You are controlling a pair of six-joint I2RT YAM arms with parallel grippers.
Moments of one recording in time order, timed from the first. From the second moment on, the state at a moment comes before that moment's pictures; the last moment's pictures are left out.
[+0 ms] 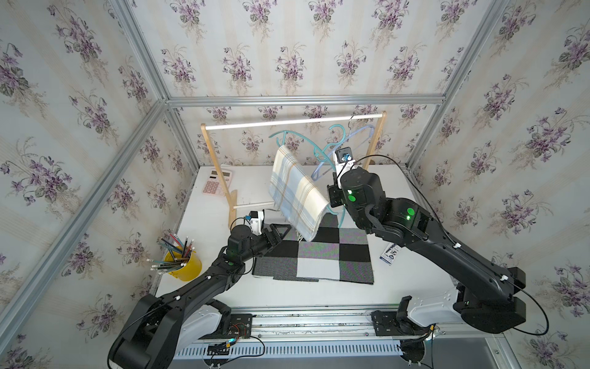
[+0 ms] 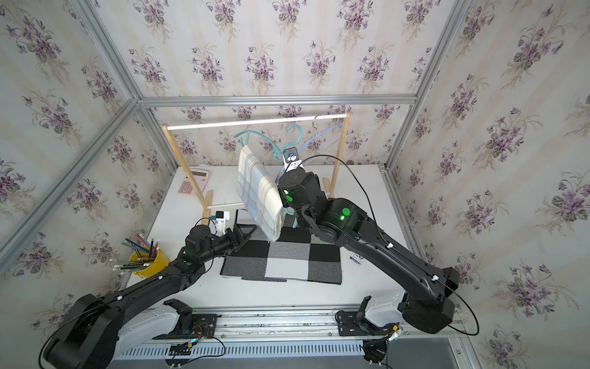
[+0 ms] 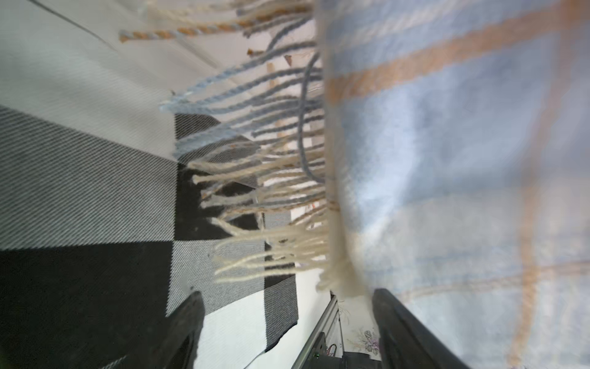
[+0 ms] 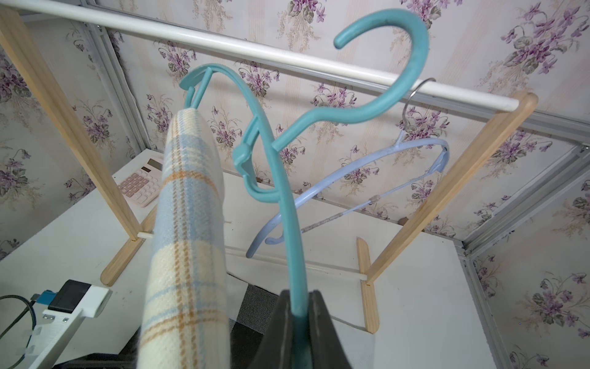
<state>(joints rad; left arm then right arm) -0.45 1.13 0.33 0.56 0.52 -1.14 1.00 1.38 1.69 -0.74 0.72 0.18</state>
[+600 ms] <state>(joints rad) -0.45 1.49 0.39 1.18 0.65 -1.29 0.97 1.39 1.78 -0.81 0.61 0.25</state>
